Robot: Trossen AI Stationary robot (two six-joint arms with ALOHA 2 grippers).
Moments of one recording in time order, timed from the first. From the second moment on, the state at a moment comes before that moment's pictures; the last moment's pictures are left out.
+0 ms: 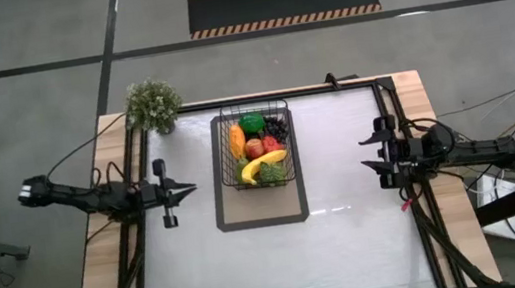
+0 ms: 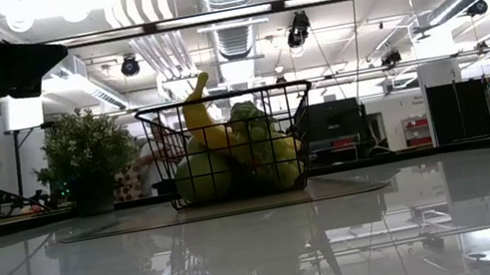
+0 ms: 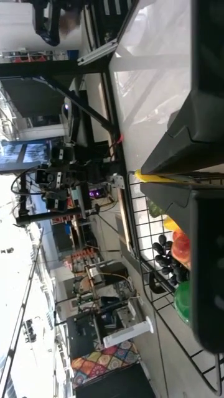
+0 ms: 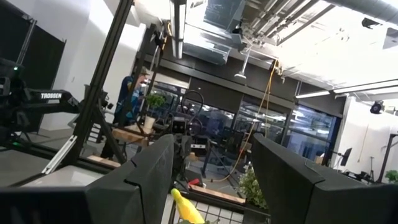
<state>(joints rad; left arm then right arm) -0.26 0.19 0.00 0.27 -0.35 0.24 -0.08 0.06 0.01 0.43 -0.16 -0.29</state>
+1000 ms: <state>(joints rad) -0.26 0.29 0.00 0.27 -0.35 0.24 -0.08 0.06 0.01 0.42 -0.16 -0.29</state>
